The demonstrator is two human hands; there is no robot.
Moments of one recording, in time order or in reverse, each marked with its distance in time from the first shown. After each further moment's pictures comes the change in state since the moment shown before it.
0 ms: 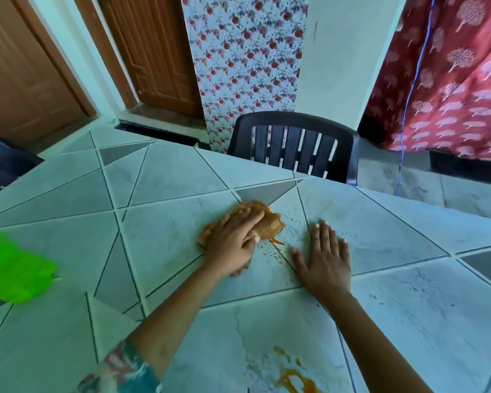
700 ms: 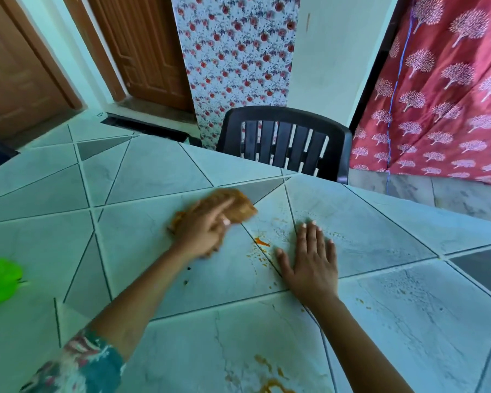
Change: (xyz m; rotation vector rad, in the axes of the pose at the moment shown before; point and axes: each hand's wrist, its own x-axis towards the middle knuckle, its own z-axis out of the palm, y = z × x) left_hand 0.026 -0.032 -0.014 -0.054 0.025 -0.004; right_hand 0.001 0.001 -0.002 0.017 -0.013 -0.024
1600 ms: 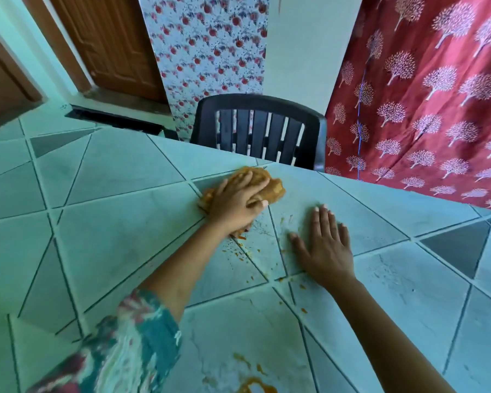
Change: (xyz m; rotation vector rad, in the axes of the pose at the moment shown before) left_hand 0.058 0.076 0.062 0.149 -0.237 0.038; right_hand 0.012 0.061 -0.020 -0.030 -0.032 0.069
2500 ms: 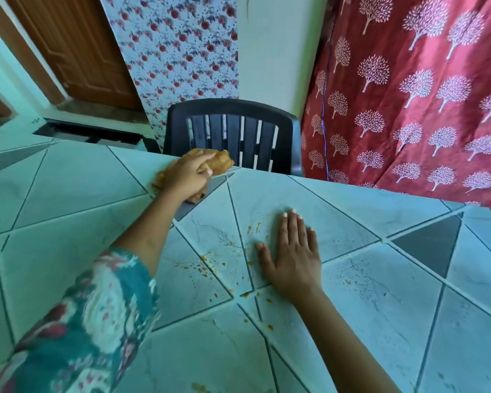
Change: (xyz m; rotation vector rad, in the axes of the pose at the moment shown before) left_hand 0.082 -0.038 -0.017 -0.151 0.141 -0.182; right_hand 0.002 0.001 0.009 0.053 0.050 -0.032
